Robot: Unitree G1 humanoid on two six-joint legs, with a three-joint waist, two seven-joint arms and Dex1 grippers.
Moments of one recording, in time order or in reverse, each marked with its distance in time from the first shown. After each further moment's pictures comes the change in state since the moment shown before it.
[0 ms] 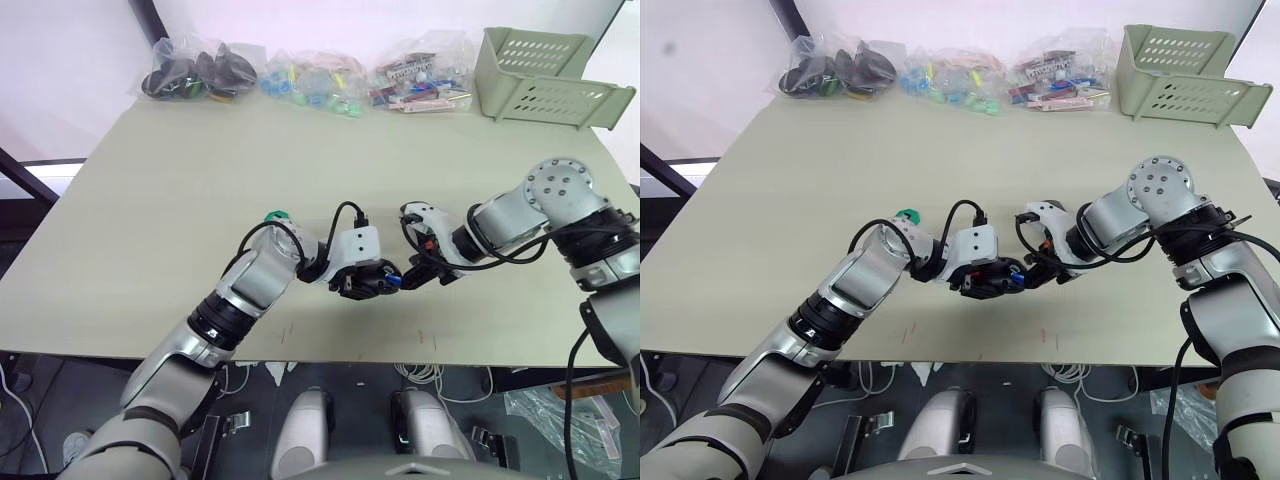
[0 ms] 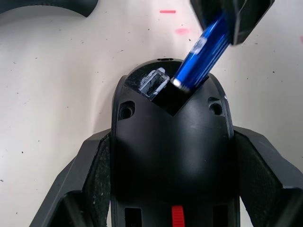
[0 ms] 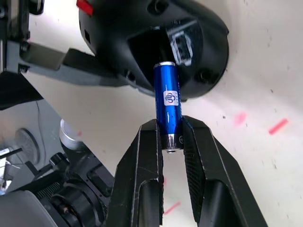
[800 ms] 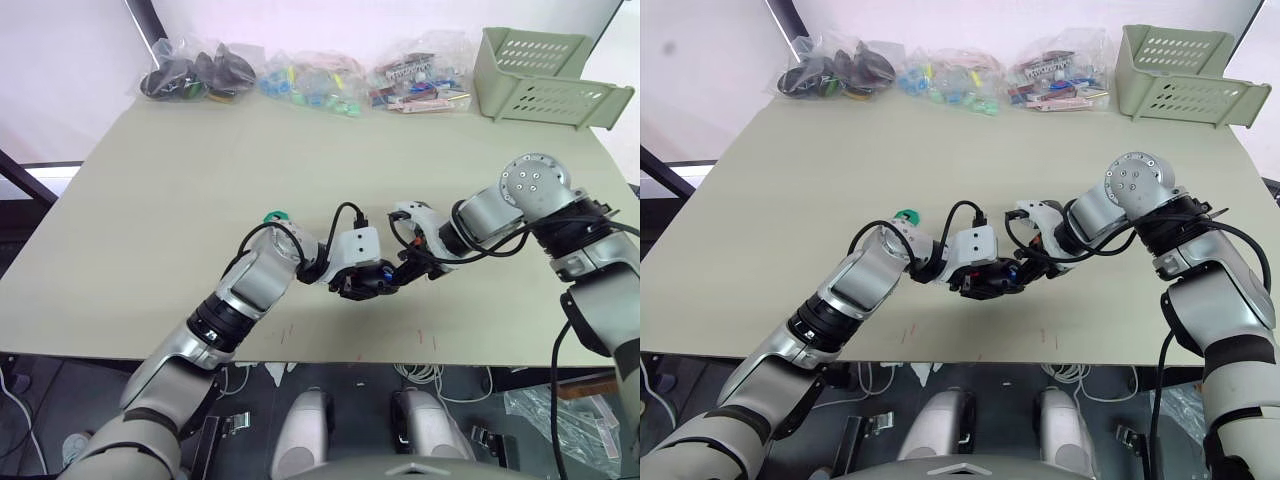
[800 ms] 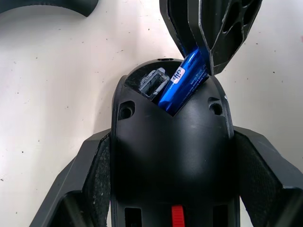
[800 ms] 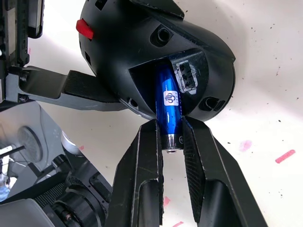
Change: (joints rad) left arm 0.009 -0.009 0.001 -0.019 0.008 0.020 0.015; right arm -0.061 0.084 0.029 0.092 -0.219 0.000 0.176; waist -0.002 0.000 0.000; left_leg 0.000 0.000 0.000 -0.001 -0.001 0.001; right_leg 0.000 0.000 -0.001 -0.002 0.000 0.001
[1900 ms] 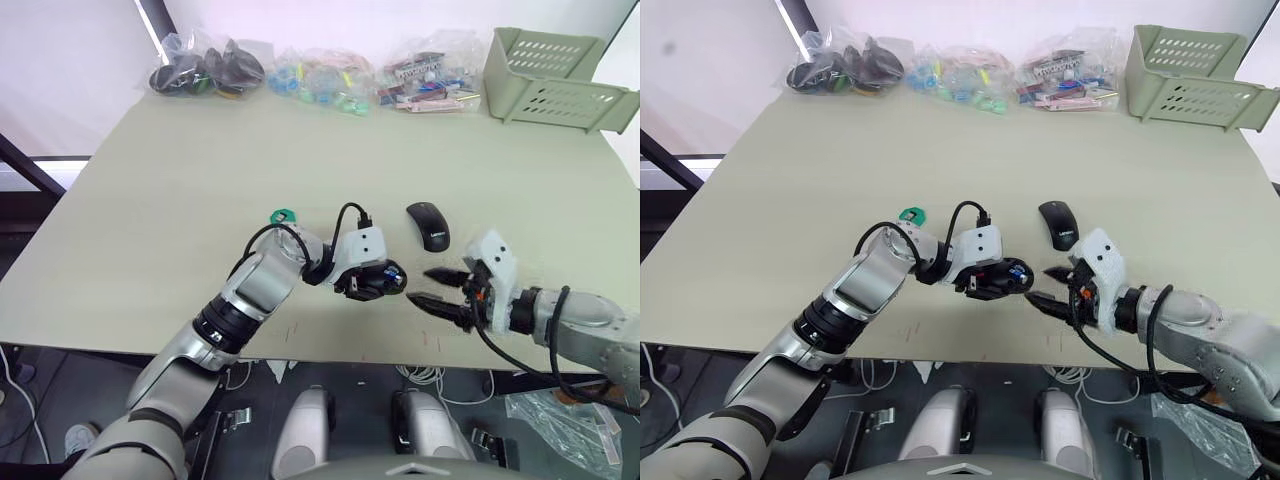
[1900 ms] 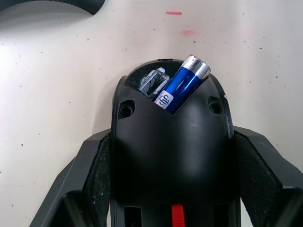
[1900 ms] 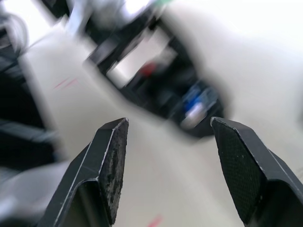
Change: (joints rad) left arm 0.003 -0.016 0.000 -0.009 -0.007 0.028 0.017; right arm 1.022 -0.198 -0.492 -1.134 -0.626 -0.801 0.399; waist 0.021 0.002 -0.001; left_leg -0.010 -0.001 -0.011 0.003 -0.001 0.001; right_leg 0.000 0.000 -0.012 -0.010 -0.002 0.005
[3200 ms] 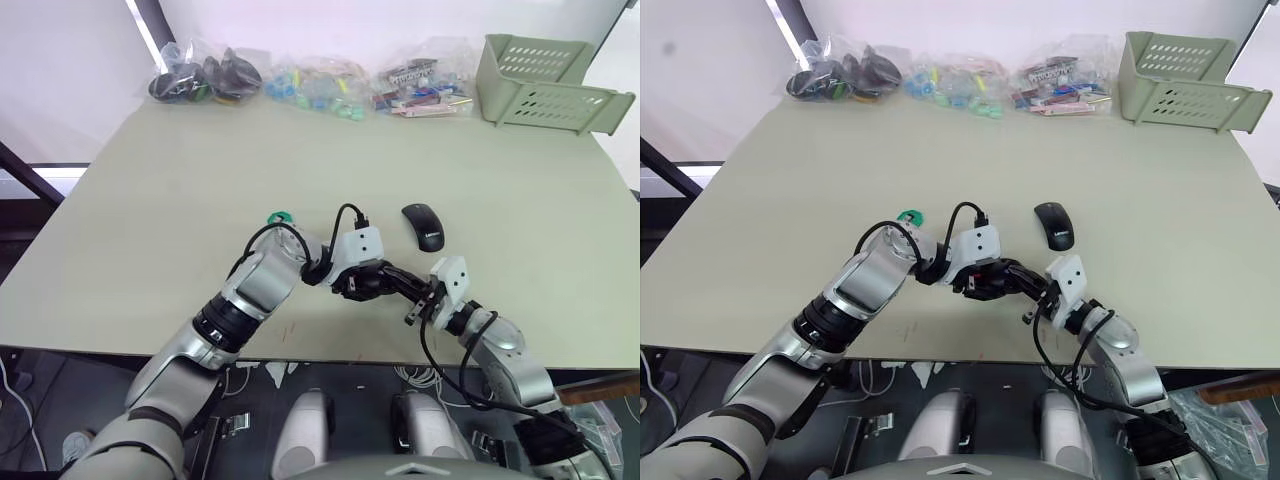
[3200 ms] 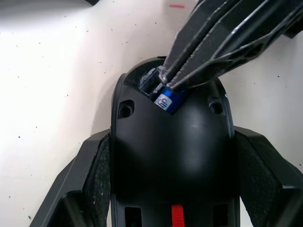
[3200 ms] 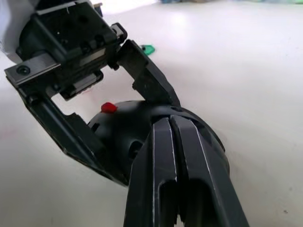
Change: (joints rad) left arm -0.009 0.003 -0.014 0.002 -0.001 0.062 0.007; right arm 0.063 0.536 0.169 0.662 -0.569 -0.727 0.283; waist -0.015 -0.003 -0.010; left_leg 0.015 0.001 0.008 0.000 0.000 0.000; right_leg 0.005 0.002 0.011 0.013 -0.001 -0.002
